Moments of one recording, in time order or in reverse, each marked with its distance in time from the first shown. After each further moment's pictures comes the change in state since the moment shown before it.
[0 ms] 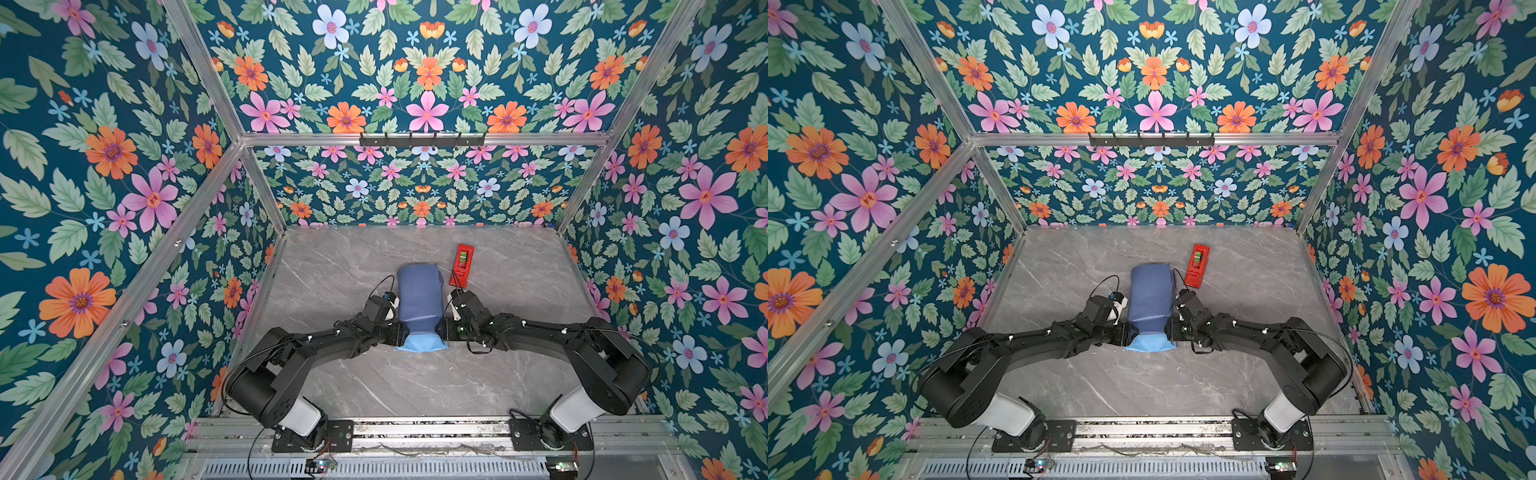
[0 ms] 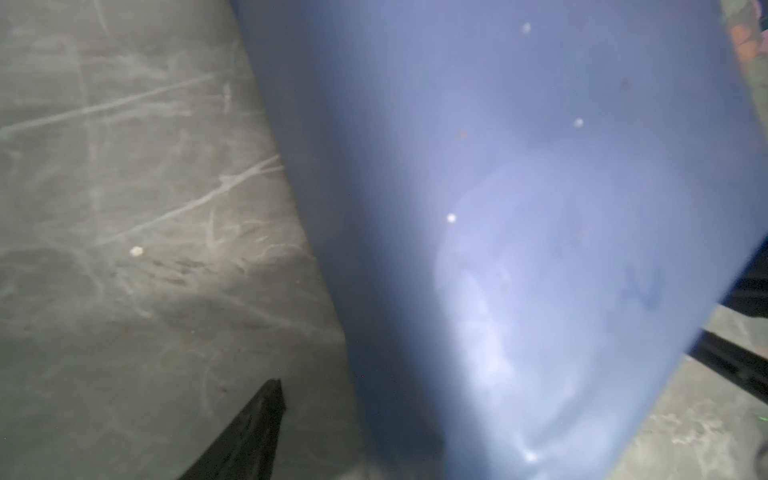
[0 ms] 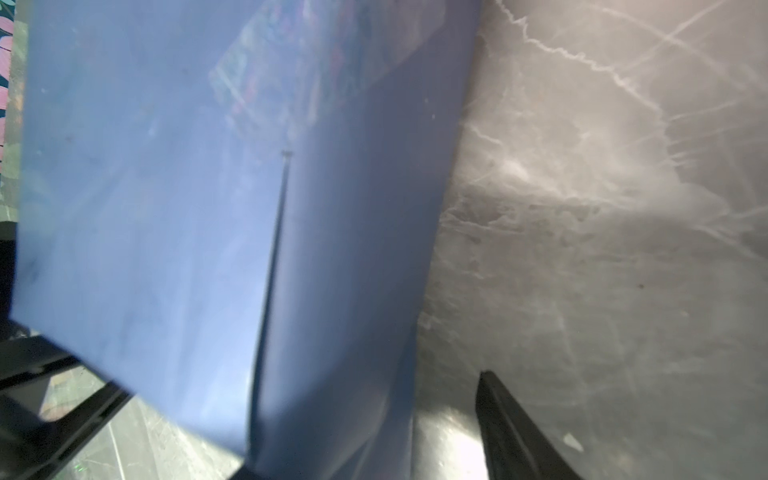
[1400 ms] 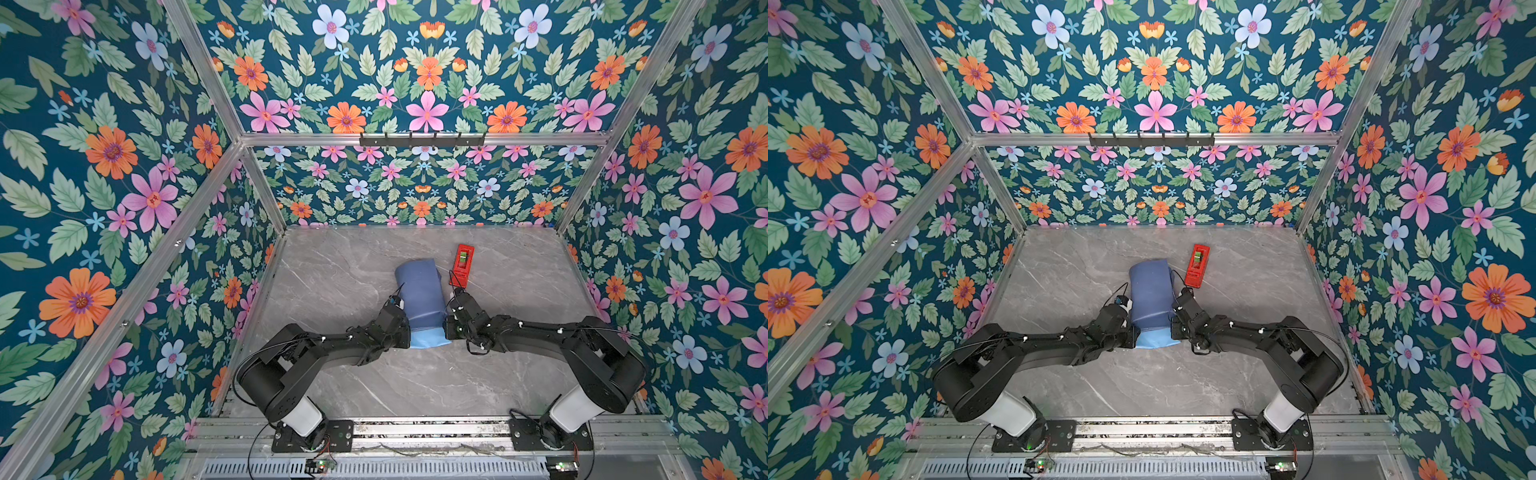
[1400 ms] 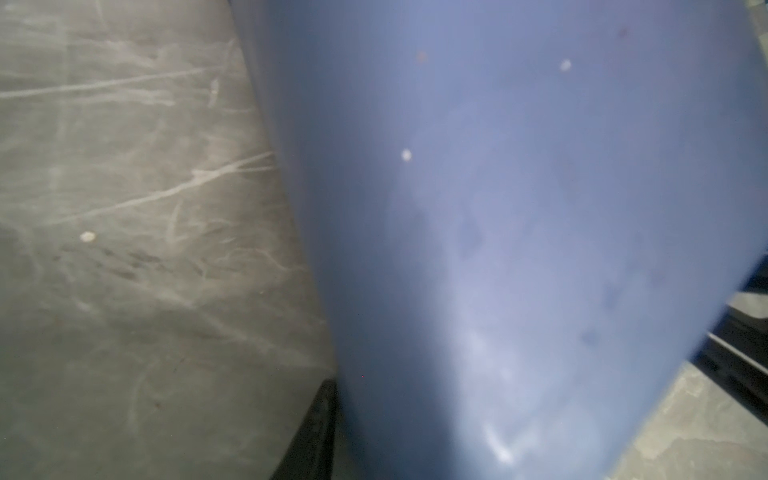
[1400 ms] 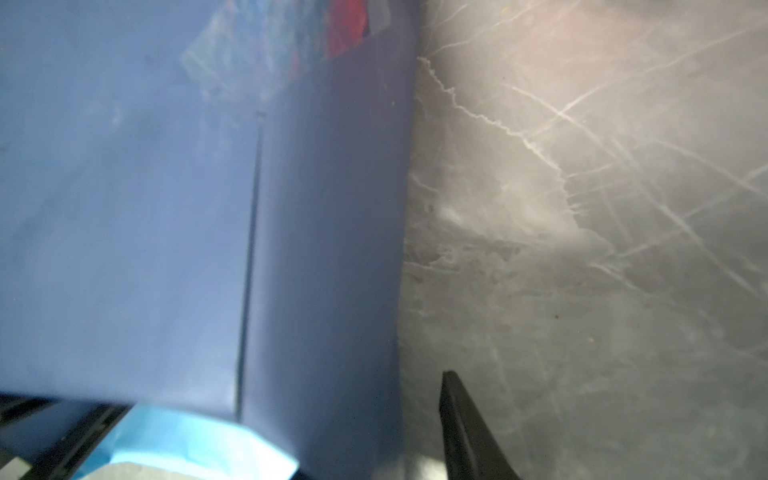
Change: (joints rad) left arm -0.134 0.061 -0.008 0.108 -0.182 -0.185; right arm 0.023 0.016 -0.011 0.026 0.180 -0.021
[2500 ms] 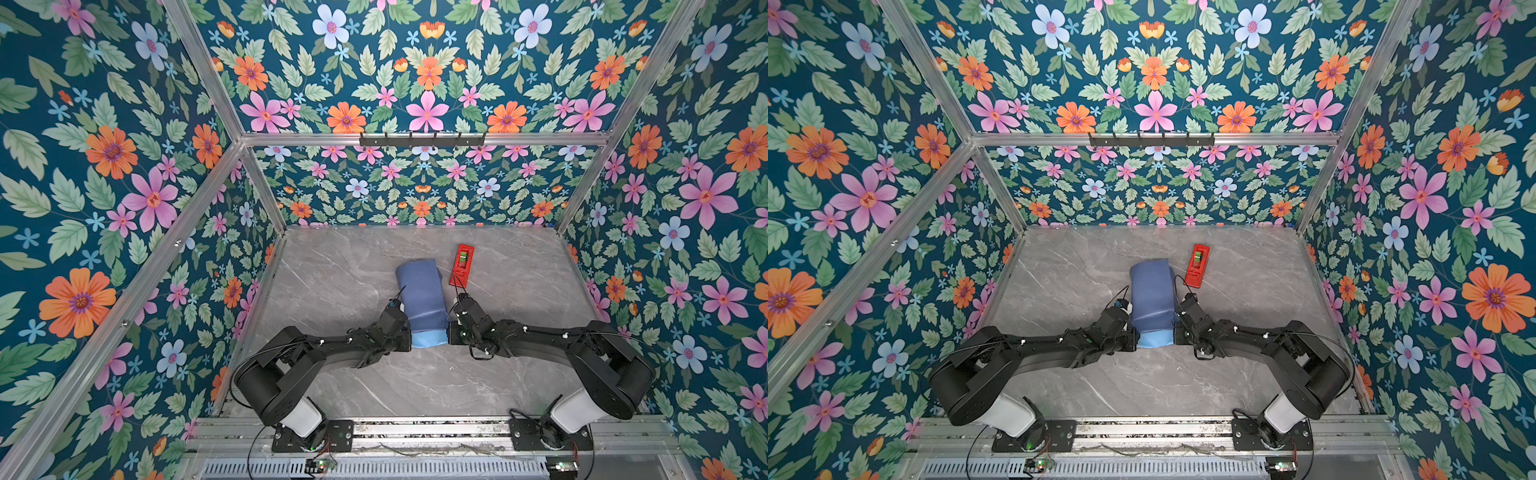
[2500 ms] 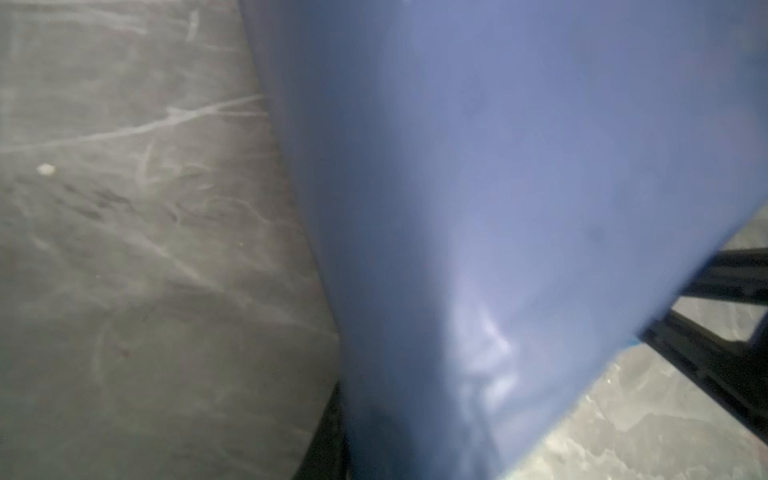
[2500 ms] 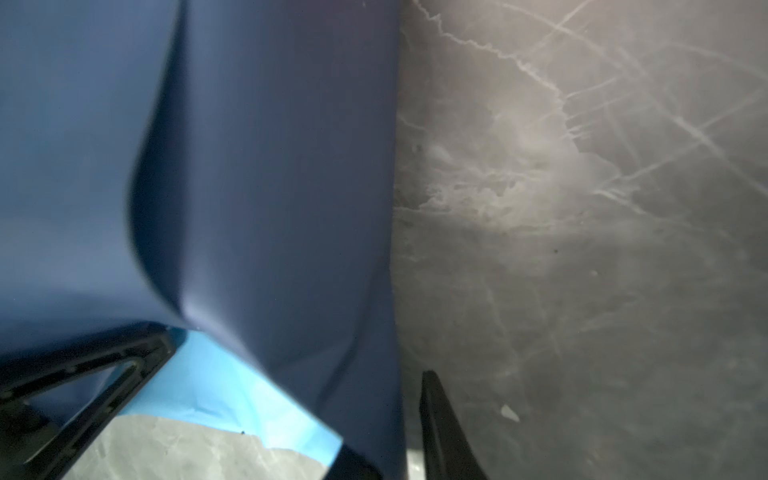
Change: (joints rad) left arm -0.026 -0.017 -0.003 -0.041 0.016 -0.070; right arm 0.001 -0.032 -0.045 0.001 -0.050 0.059
